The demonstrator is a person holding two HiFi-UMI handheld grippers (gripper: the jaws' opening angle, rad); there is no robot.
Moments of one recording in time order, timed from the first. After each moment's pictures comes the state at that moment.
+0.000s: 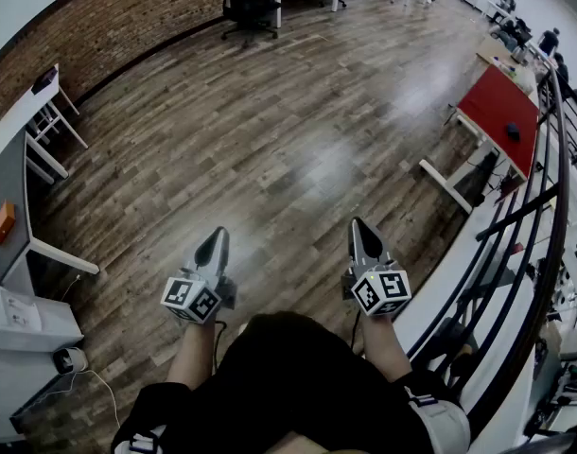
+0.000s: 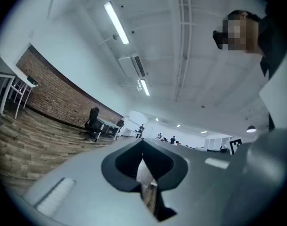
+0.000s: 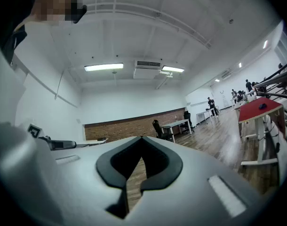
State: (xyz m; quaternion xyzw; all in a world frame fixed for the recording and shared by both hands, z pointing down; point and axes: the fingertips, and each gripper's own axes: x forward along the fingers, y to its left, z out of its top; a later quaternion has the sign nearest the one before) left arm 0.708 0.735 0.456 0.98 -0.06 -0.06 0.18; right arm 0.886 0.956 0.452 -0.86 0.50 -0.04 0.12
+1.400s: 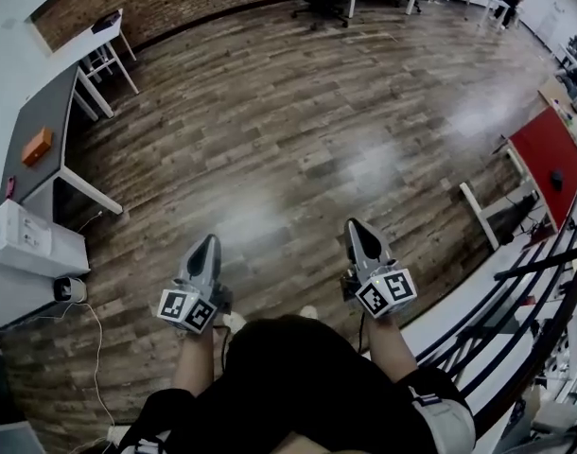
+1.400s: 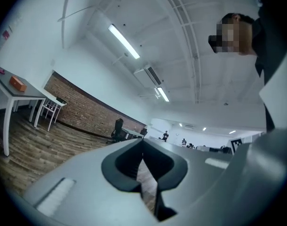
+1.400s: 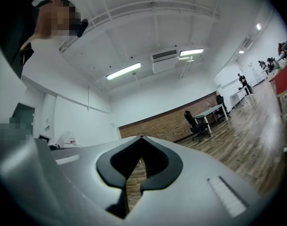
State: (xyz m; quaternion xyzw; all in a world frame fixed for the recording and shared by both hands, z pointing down) left arm 0.600 0.761 0.462 0.96 -0.23 -0.08 0.16; right arm 0.843 0.917 0.454 -0.72 0.67 -0.07 0.16
